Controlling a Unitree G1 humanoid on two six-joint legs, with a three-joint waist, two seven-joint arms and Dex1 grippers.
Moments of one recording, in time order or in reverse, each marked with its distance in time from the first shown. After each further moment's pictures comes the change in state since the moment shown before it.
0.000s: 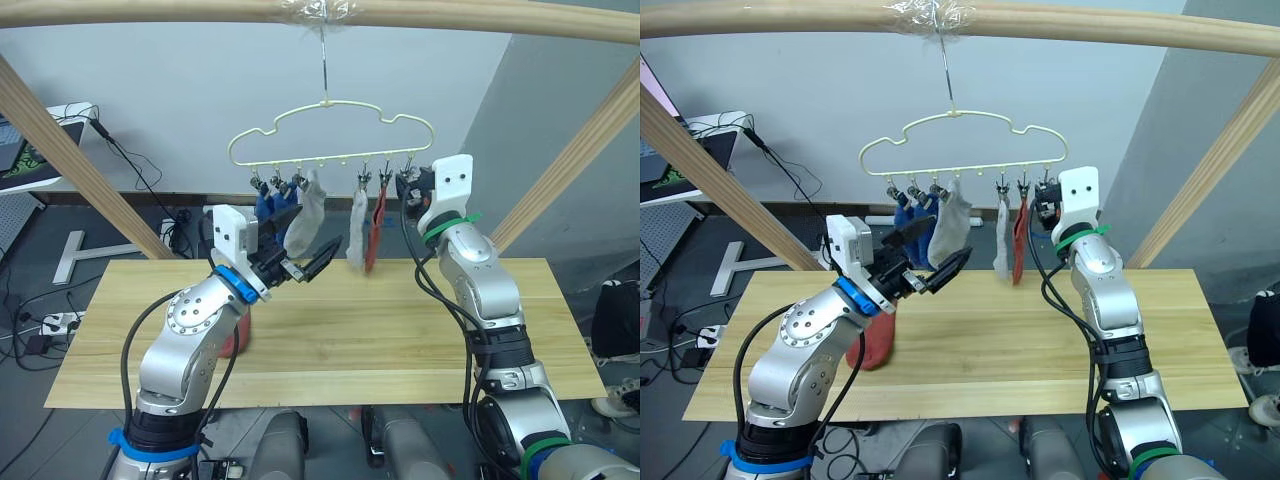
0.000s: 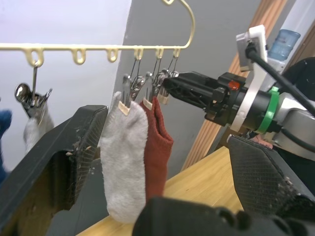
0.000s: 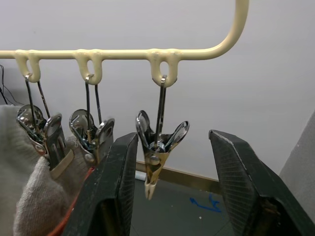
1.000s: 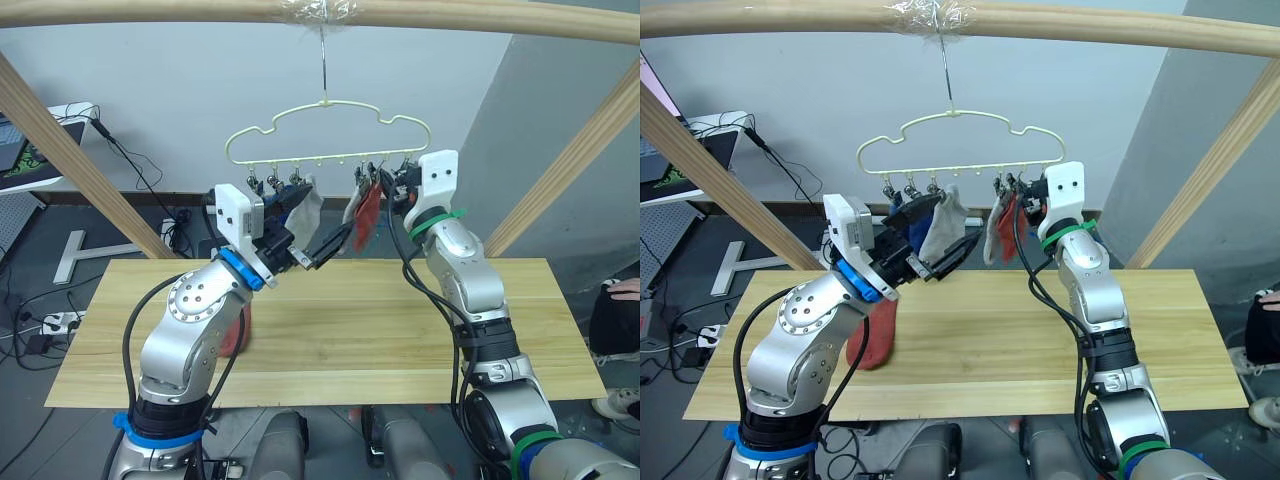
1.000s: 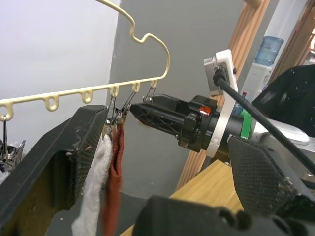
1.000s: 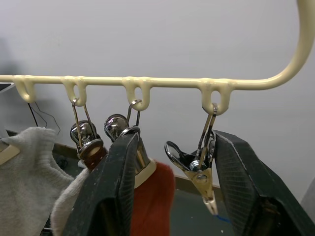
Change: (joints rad) left arm -0.075 -0.008 -0.007 -0.038 -0.002 0.027 0.015; right arm -0.044 0.054 0.002 0.058 -0.001 -0.043 0.038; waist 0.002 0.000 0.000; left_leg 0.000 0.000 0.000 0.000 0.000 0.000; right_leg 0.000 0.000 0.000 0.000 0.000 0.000
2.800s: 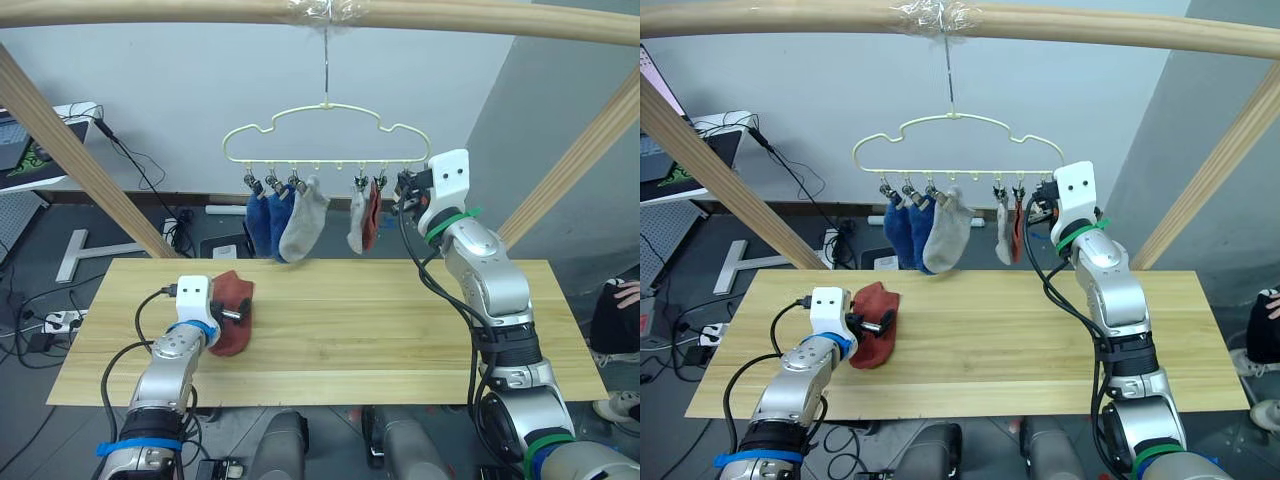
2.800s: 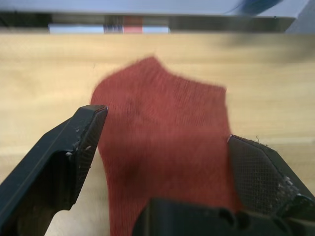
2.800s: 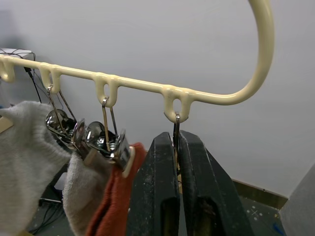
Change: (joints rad) left arm 0.117 0.062 0.103 0.842 0.305 -0.142 0.212; right arm 0.031 -0.085 -0.006 -0.135 0.010 0.183 0.072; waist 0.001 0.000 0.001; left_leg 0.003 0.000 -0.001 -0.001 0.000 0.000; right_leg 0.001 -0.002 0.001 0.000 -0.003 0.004
